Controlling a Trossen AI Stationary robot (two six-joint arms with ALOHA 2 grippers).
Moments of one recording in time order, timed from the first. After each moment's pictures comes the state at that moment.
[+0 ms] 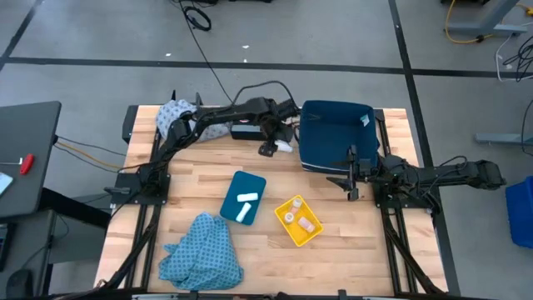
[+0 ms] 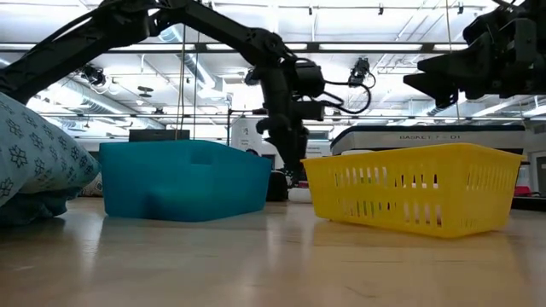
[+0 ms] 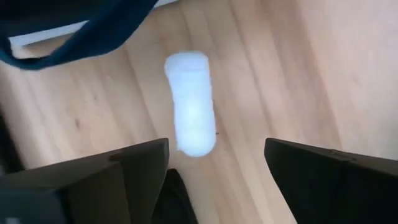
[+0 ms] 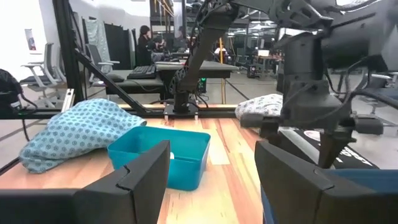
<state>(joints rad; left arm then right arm) 0.38 2.29 2.06 -1.00 0.07 0.74 -0.04 0.43 0.01 0.47 0.02 -0.03</state>
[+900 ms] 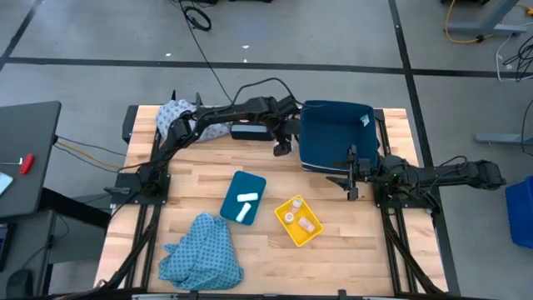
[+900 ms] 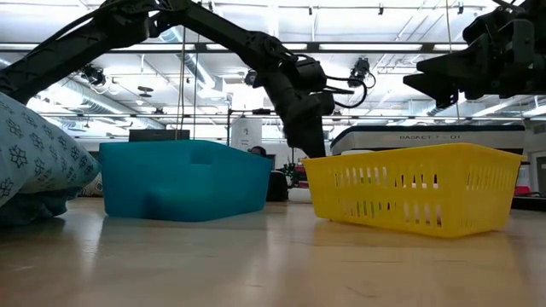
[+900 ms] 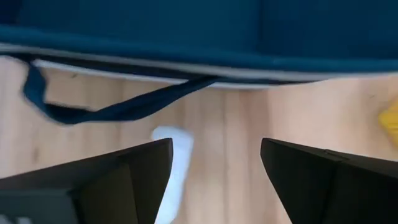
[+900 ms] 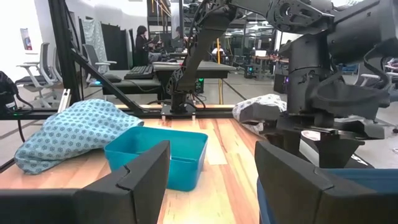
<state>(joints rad) 0.38 2.29 2.04 -0.81 0.28 0.32 -0.04 0.43 0.01 0.47 0.02 -0.03</state>
